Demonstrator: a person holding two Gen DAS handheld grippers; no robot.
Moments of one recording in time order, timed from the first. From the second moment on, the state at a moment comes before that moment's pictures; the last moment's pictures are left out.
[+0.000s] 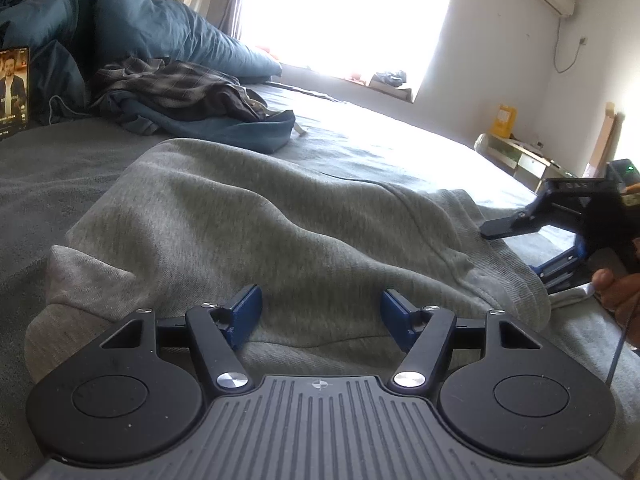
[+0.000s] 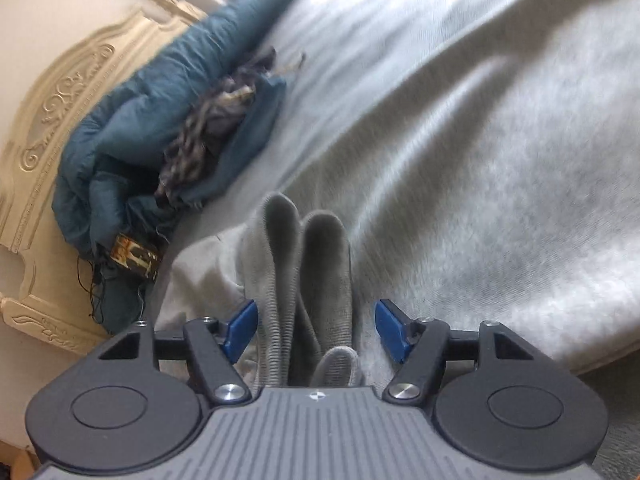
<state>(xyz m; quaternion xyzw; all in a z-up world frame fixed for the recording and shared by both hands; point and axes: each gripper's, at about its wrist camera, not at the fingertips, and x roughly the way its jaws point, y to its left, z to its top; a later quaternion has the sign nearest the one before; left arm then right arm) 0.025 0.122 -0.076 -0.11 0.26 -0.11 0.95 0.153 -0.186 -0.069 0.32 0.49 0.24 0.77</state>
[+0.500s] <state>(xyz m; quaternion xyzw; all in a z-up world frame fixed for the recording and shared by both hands) 0.024 0.122 -0.079 -0.12 0.26 -0.11 0.95 0.155 -0.136 -0.052 0.22 0.51 0.28 0.78</state>
